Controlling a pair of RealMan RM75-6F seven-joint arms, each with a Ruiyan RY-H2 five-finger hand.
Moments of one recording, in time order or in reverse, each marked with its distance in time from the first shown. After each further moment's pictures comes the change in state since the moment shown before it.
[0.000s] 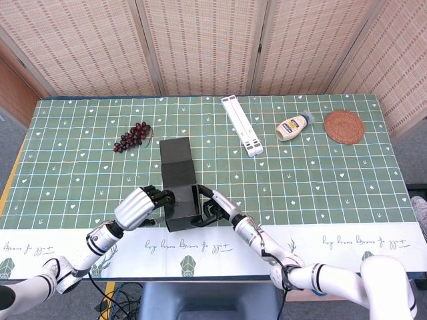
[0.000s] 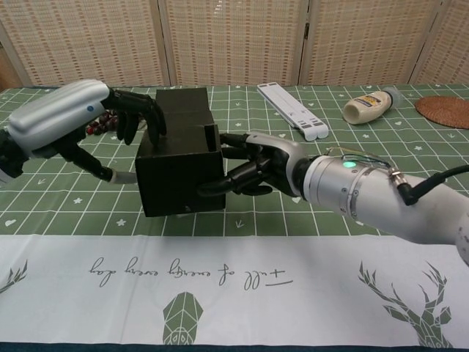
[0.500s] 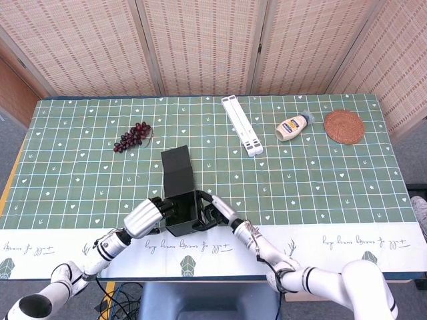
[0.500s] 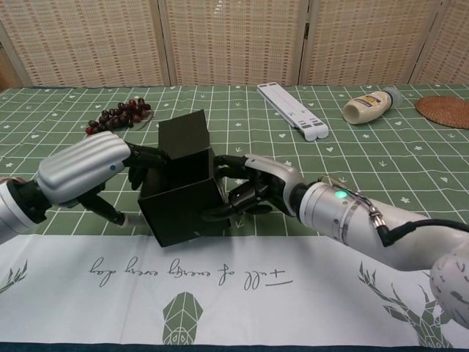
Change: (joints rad) left arm 0.041 -0.251 0.078 0.426 0.013 0.043 -0.114; right arm 0.002 -0.124 -0.077 0.221 -0.140 0.074 0.103
